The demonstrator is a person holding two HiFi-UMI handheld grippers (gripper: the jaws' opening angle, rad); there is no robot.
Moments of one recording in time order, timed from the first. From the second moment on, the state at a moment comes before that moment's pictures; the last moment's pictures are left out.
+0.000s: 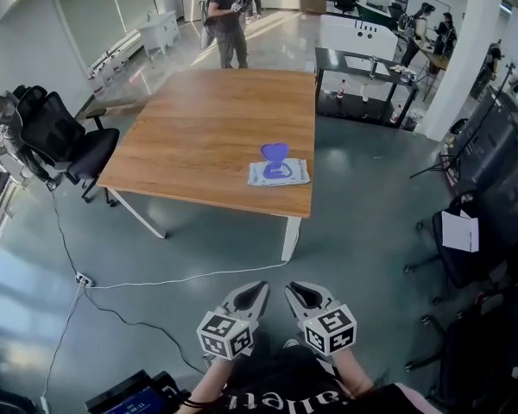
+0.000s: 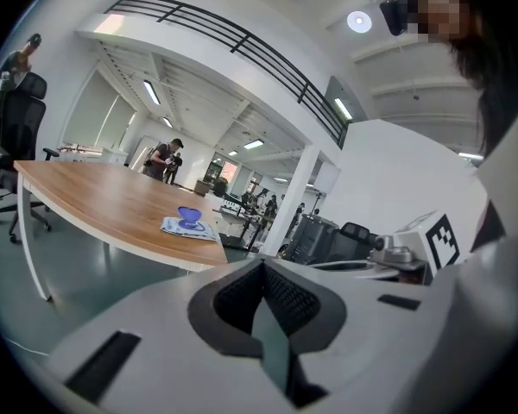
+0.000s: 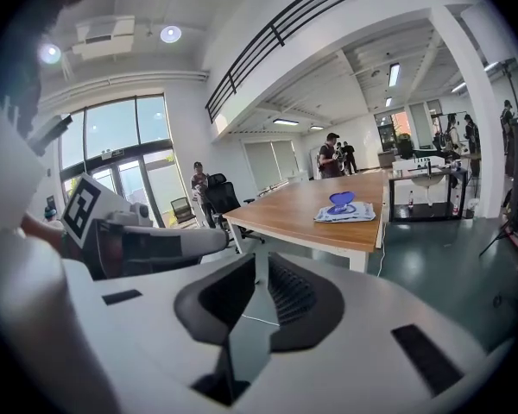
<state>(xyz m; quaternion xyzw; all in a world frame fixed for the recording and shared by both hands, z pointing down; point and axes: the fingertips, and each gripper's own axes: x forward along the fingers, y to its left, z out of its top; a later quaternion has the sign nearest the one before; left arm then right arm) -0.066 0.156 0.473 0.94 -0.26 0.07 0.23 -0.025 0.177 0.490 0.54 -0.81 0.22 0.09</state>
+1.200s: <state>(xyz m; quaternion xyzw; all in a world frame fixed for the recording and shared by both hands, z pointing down) -0.036 0.222 0.479 0.93 -0.28 0.07 0.23 0.001 0.240 0.491 0.52 -0.83 0.21 0.09</state>
